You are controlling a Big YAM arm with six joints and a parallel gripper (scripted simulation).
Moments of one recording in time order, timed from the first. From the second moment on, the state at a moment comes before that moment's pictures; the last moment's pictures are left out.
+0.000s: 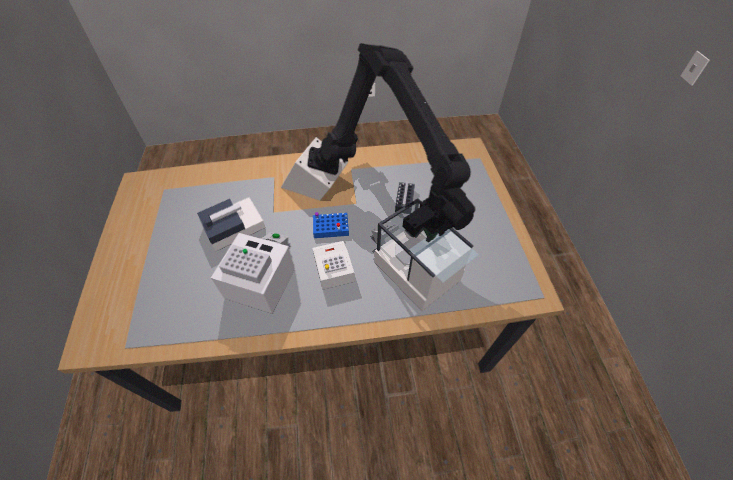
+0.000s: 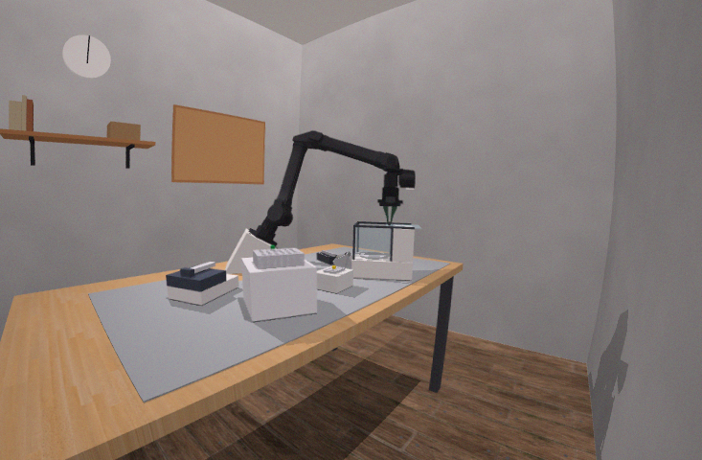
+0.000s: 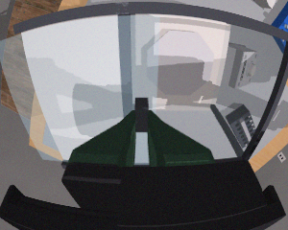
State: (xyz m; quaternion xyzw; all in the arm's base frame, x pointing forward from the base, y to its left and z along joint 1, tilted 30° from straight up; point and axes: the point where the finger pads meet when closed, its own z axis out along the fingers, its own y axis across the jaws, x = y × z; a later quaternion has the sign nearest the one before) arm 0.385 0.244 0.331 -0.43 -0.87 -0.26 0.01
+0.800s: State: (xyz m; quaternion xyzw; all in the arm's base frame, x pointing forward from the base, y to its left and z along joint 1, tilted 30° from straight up) arm 0.386 0.244 0.333 -0.43 -0.87 -0.26 0.01
